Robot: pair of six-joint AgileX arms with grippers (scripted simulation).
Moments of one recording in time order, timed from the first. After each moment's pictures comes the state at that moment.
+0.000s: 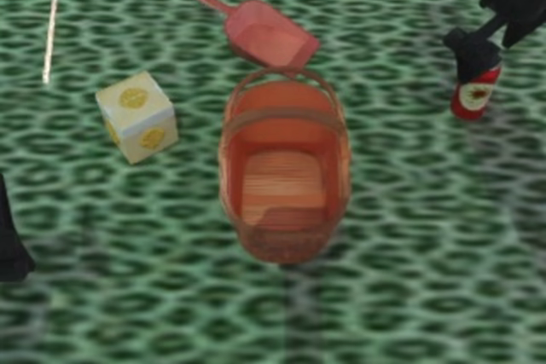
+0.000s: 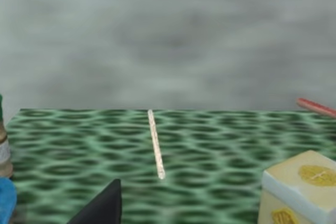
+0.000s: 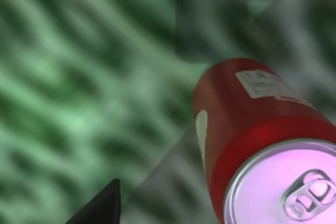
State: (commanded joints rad) left arm 0.00 0.00 0.00 0.00 0.00 0.00; right arm 0.12 2.58 2.56 -1.46 -0.05 -0.62
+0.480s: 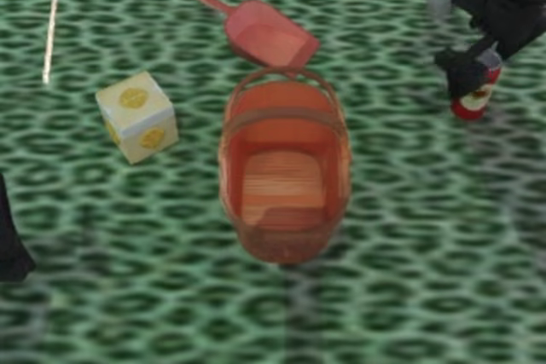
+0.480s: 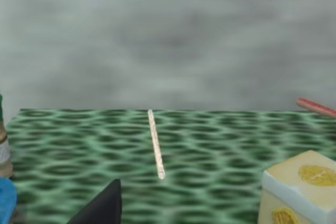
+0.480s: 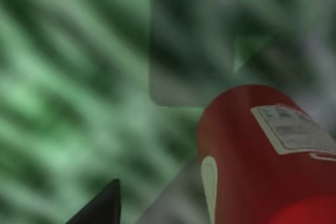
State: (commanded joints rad) left arm 0.00 0.00 0.00 0.00 0.00 0.00; right arm 0.12 2.57 2.40 -1.32 -0.05 -0.62
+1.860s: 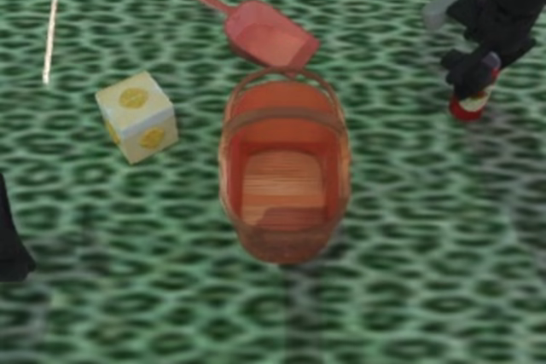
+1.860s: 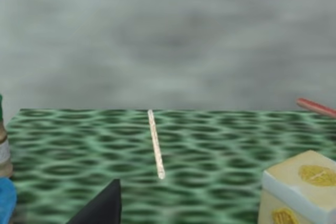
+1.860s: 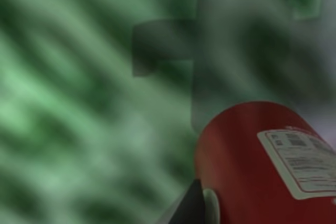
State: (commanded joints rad) left arm 0.00 0.00 0.00 0.00 0.00 0.00; right arm 0.12 2.57 2.34 -1.25 -0.05 -0.62
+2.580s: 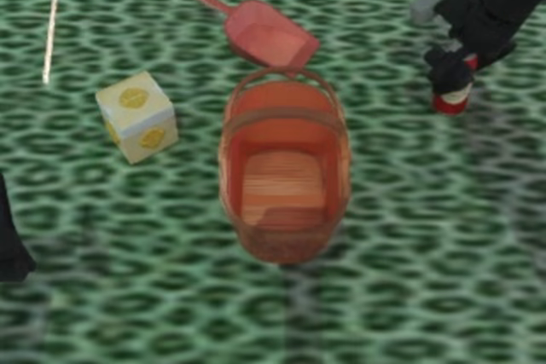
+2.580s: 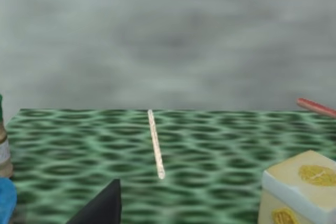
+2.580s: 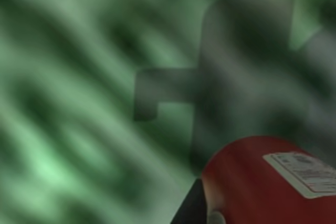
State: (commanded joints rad) left arm 0.00 0.00 0.00 0.00 0.00 0.00; right arm 0.14 2.55 2.24 -1.10 -0.14 -0.56
